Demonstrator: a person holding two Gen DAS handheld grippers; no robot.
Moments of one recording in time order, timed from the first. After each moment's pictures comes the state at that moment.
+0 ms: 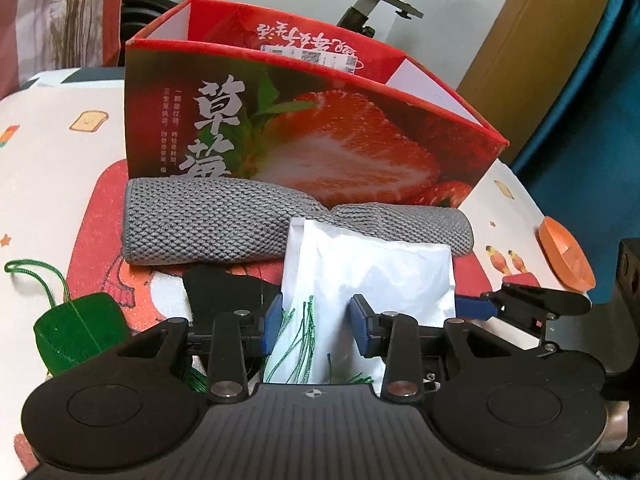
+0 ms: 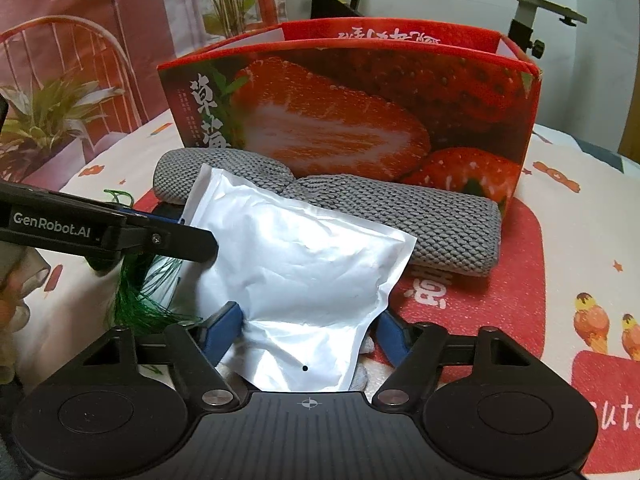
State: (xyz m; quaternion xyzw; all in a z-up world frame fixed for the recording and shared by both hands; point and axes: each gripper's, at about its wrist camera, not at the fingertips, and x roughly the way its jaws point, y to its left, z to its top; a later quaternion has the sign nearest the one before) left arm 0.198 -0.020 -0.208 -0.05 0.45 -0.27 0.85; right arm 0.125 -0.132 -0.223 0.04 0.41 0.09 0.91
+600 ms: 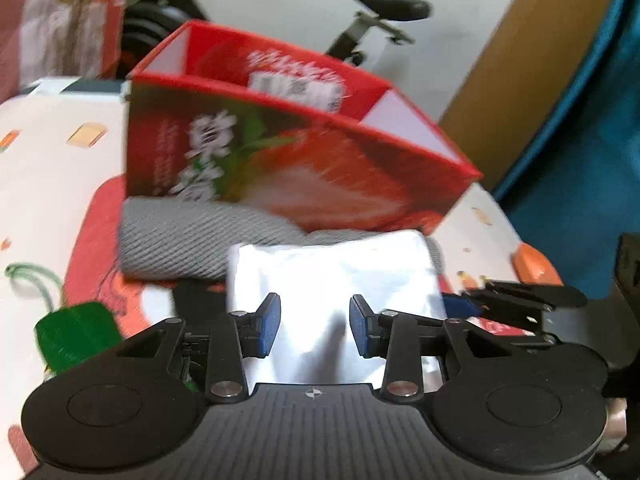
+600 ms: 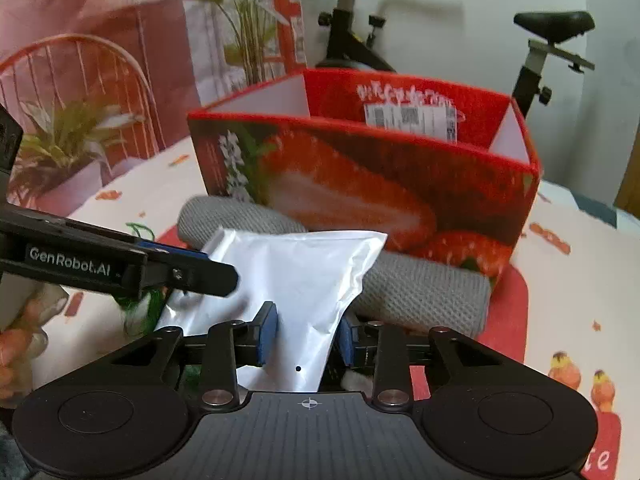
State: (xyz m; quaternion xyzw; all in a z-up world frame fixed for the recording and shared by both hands) left arm 0.190 -0.015 -0.190 -0.08 0.43 -0.28 0.86; right arm 0.127 -0.125 -0.186 0.01 0.38 0.10 0.92
